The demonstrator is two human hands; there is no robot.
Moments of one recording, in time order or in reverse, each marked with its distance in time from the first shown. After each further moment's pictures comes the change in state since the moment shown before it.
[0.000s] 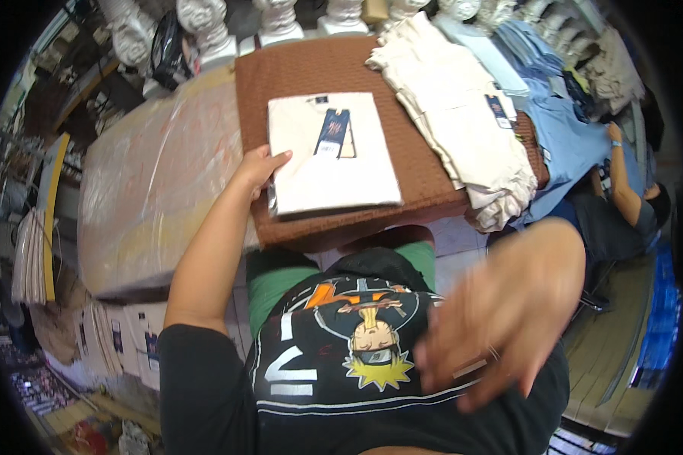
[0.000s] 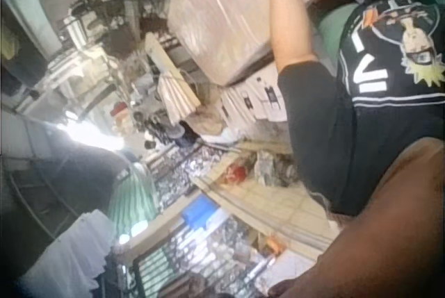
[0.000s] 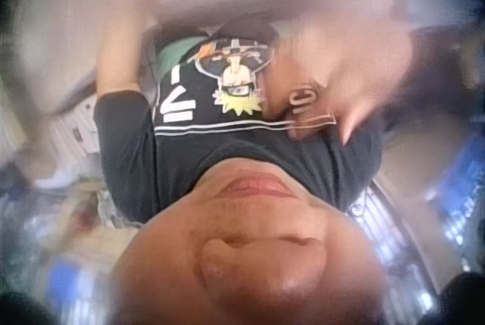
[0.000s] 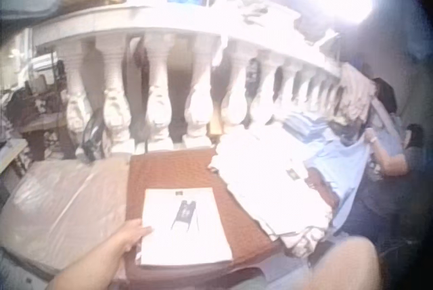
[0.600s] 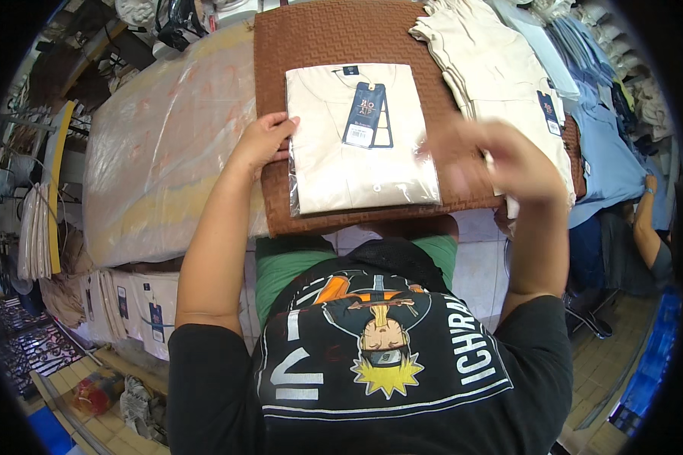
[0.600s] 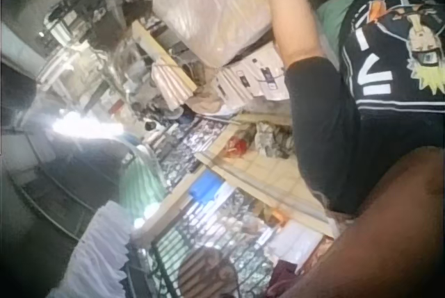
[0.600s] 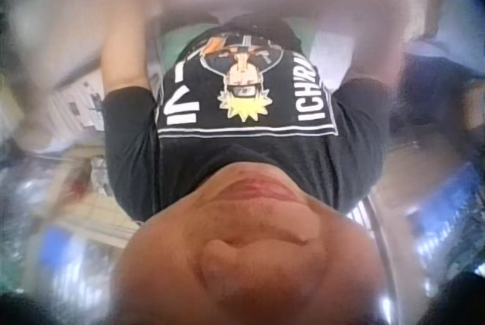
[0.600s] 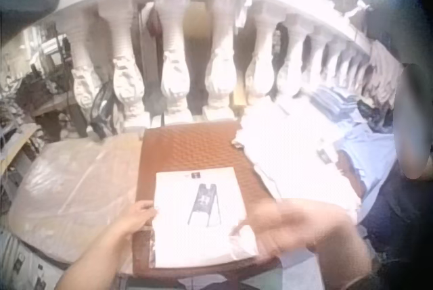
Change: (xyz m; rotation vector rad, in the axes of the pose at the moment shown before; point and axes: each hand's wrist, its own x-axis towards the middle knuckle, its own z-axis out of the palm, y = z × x) left_hand -0.007 0.018 -0.002 -0.041 0.090 -0.034; right_hand -0.086 0.110 -0.037 -0.011 0.606 0.691
